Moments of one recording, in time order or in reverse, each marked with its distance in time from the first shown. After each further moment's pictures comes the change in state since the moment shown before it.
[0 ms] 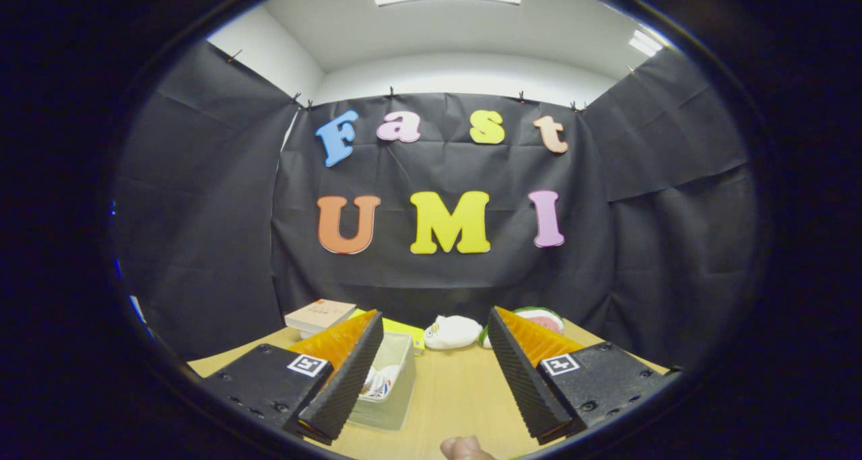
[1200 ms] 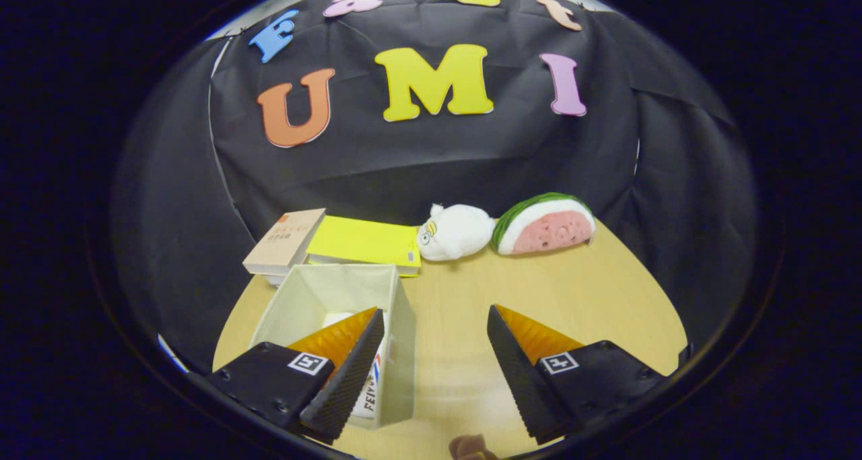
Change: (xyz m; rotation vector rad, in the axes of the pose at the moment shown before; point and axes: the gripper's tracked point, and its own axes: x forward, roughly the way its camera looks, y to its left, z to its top) arm 0.166 -0.003 -0.083 0.072 0.625 -0.055
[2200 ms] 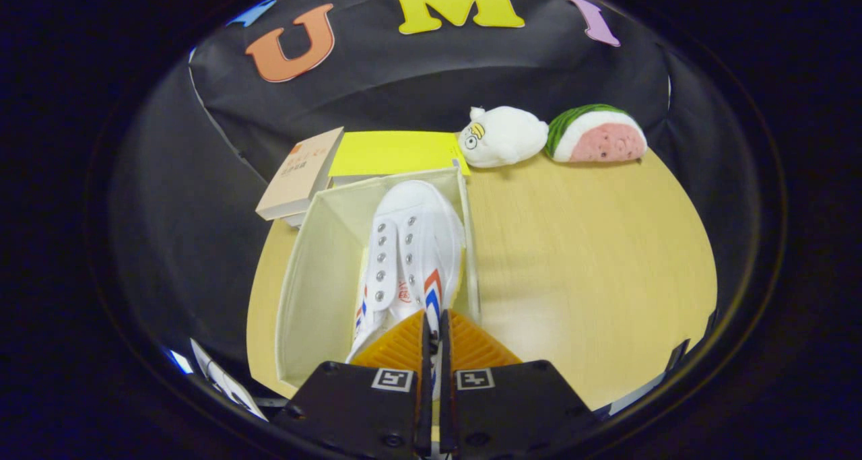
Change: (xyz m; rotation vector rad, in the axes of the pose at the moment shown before) arm 0.039 0.096 -0.083 0.107 0.472 0.115
